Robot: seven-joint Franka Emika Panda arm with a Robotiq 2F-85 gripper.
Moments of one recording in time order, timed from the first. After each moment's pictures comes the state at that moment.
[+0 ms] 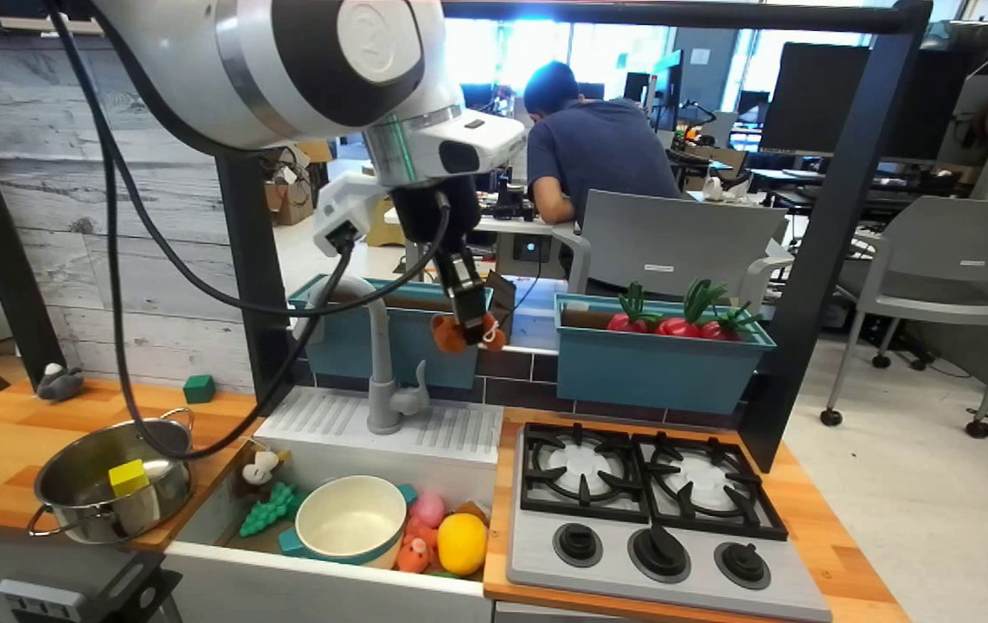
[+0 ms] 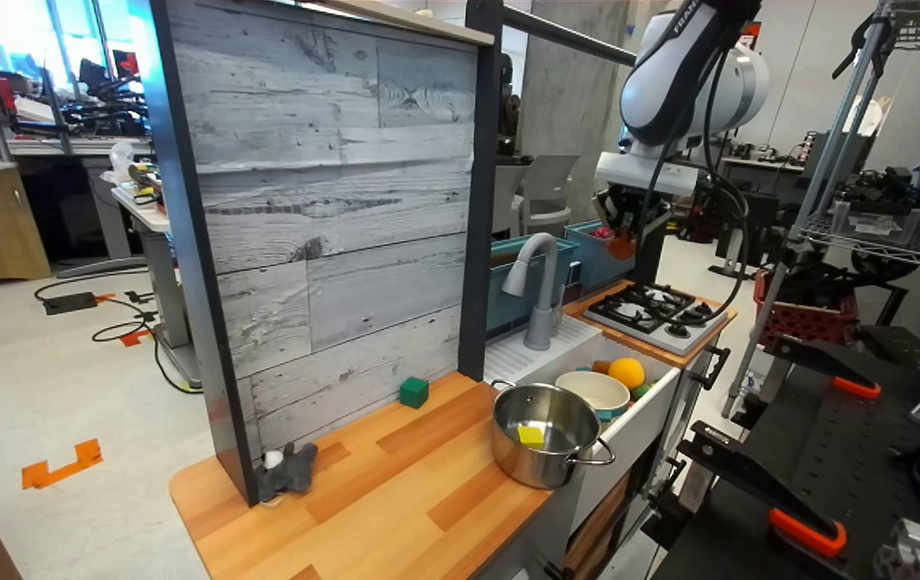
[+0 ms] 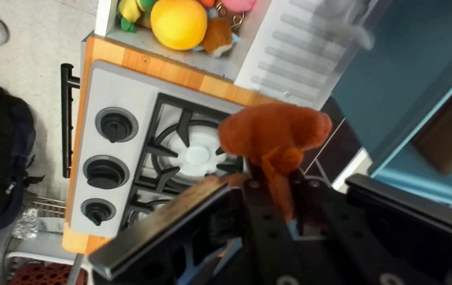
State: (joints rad) arm 0.02 0.73 -0.36 -1.85 0.07 2.76 0.84
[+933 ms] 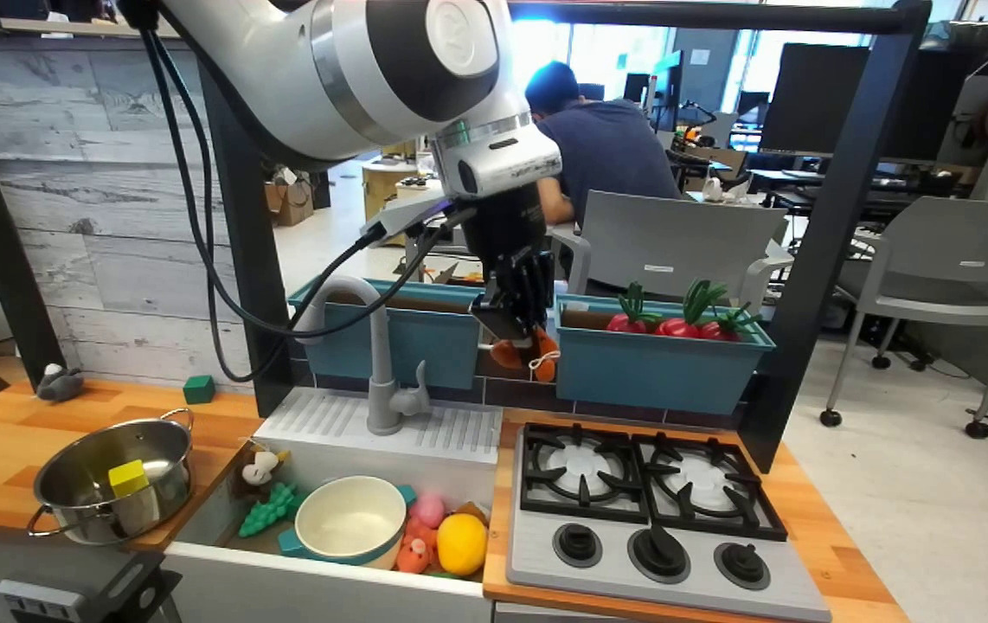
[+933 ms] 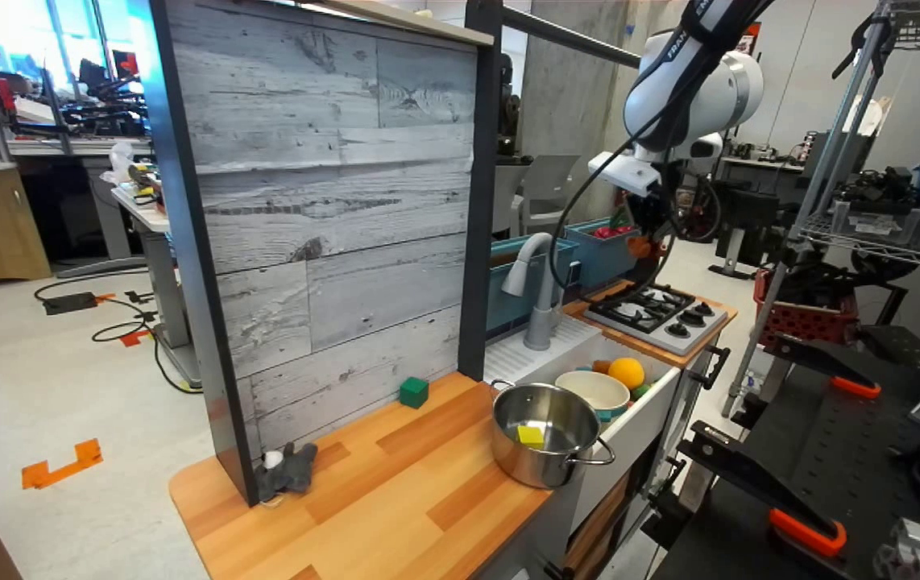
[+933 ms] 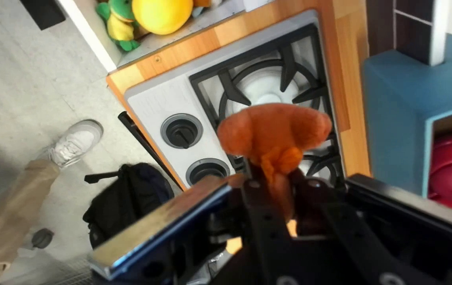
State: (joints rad) arm 0.03 0.83 -0.47 -1.70 0.06 2.59 1.56
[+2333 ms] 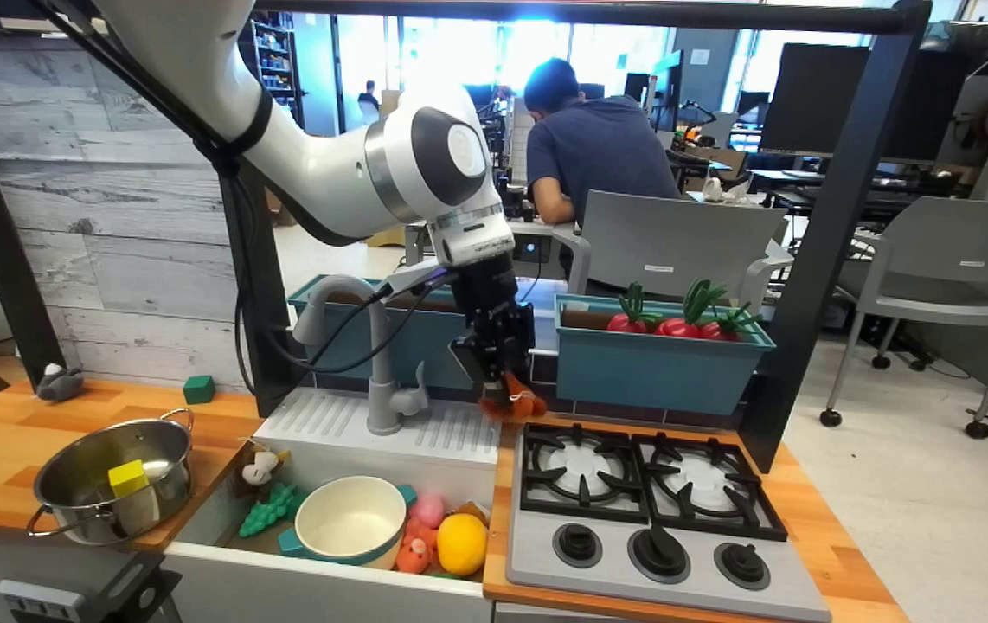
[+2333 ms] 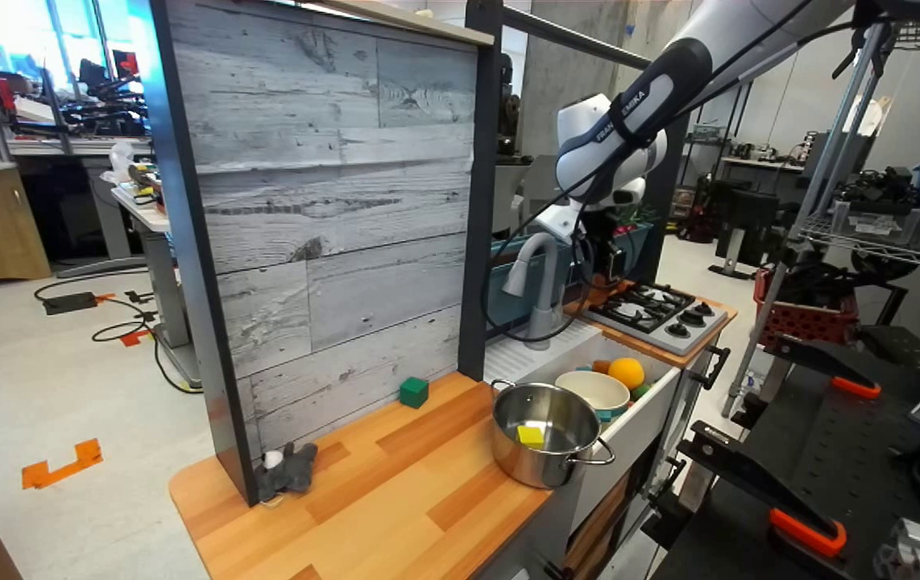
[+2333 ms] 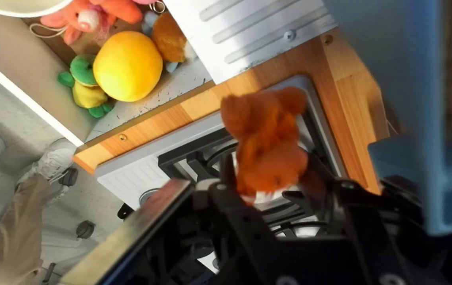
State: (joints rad) arm -0.08 1.25 -0.34 -1.05 -0.09 2.22 1.85
